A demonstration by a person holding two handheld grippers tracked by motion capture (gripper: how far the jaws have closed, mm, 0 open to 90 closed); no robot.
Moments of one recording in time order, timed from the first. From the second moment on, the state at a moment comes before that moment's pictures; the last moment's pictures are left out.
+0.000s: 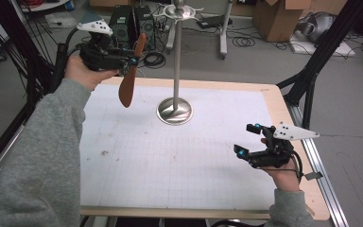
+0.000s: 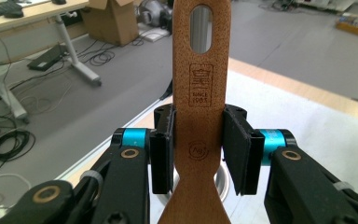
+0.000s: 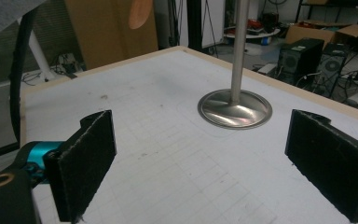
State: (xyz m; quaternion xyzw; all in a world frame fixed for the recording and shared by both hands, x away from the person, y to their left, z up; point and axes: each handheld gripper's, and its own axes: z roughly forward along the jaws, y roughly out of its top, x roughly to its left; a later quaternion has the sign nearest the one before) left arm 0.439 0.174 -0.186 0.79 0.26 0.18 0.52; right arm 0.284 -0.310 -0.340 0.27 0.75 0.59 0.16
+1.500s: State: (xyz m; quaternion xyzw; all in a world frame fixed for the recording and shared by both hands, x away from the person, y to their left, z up) left arm 0.474 0.153 -0.153 0.77 0.27 0.17 0.56; right arm 0.281 -0.314 -0.338 0.27 0.75 0.58 0.17
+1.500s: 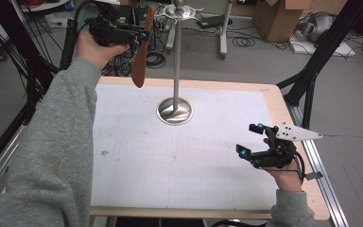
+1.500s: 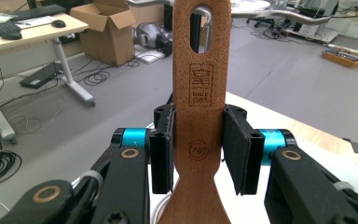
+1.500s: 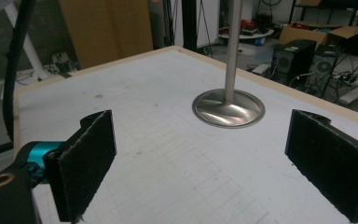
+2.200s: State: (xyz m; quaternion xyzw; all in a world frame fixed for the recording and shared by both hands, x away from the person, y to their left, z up) left arm 0.478 0.142 -0.157 0.77 0.26 0.16 0.56; right arm 0.280 -0.316 -0.337 0.27 0.75 0.58 0.17
